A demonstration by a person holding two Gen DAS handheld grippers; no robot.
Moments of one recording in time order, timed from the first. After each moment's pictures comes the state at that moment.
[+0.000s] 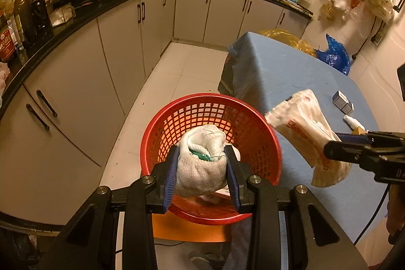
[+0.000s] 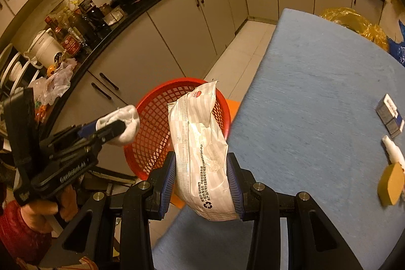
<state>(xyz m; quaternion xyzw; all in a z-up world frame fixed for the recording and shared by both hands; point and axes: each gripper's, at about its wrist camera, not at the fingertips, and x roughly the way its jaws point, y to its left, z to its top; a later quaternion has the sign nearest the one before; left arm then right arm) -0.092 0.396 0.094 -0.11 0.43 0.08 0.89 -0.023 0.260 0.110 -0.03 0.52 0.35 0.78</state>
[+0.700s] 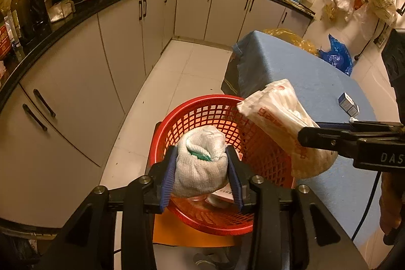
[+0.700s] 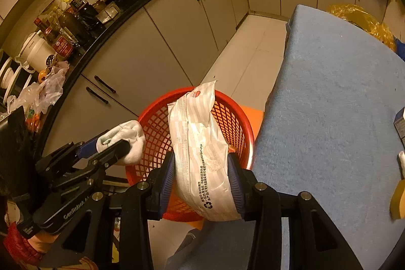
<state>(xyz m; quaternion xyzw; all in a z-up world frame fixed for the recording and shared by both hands) -0.083 0.413 0.083 -0.12 0.43 0.07 0.89 0.002 0.311 0.098 -0.03 0.53 0.34 0.77</state>
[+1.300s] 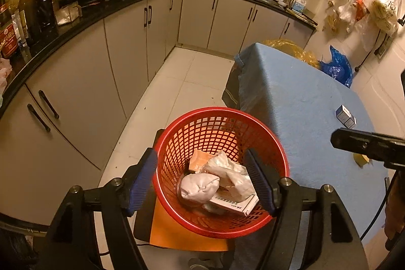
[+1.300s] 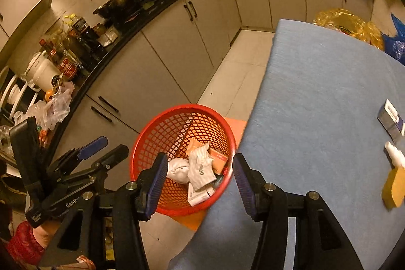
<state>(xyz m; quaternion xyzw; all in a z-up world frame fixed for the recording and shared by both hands) -0.087 0.416 0.099 -0.13 0.41 0.09 0.90 -0.014 0.260 0.127 0.02 0.50 0.32 0.80</state>
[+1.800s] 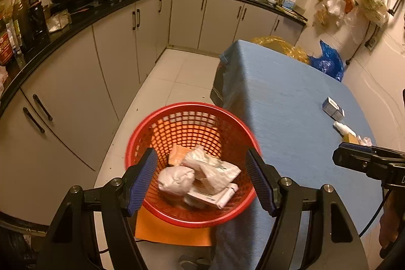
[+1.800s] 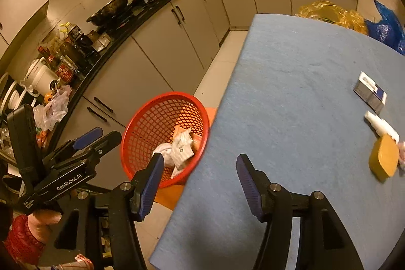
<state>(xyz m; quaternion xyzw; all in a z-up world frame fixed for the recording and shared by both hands) -0.091 0.368 0.109 -0.12 0.41 0.07 0.90 -0.042 0.196 0.123 0.04 0.50 0.30 0.81</state>
